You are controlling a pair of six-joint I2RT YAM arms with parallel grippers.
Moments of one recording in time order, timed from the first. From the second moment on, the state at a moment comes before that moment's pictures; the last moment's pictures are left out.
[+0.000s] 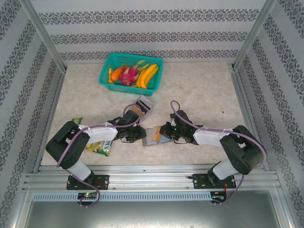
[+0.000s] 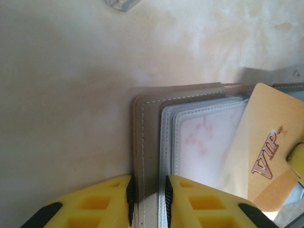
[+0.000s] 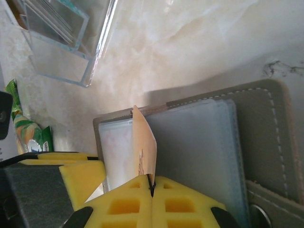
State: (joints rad) left arm -0.65 1.61 0.73 -0.15 0.27 -0.96; right arm 0.59 1.49 0.54 0.14 -0.38 0.99
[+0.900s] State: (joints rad) left arm -0.65 1.62 0.74 -0.15 0.27 -0.96; right arm 0.50 1.51 0.54 0.08 -0.60 0.81
